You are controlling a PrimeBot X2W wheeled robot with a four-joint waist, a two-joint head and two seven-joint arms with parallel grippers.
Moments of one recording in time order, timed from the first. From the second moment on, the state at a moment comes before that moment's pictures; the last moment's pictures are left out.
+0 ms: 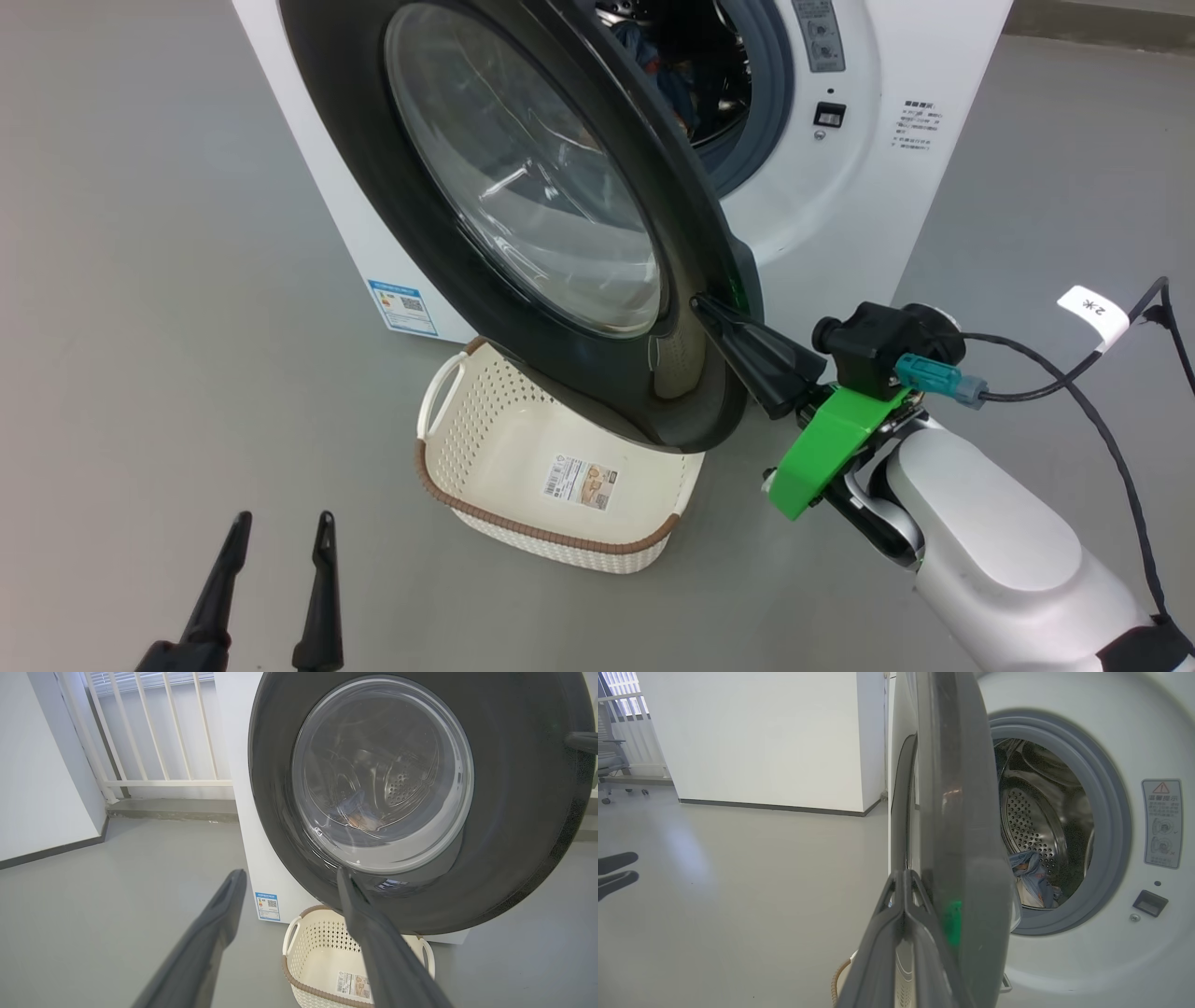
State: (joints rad) left arm 0.07 0.19 -0.21 -0.02 -0.28 0.09 -0.25; right arm -0.65 -0.27 0.64 0.43 0.49 0.13 -0.23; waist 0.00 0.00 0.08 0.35
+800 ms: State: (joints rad) left arm 0.00 0.12 -0.21 -0.02 -0.24 0.08 -0.25; right arm -0.82 -0.35 0.56 0.58 0.51 0.13 -0.25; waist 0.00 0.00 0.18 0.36
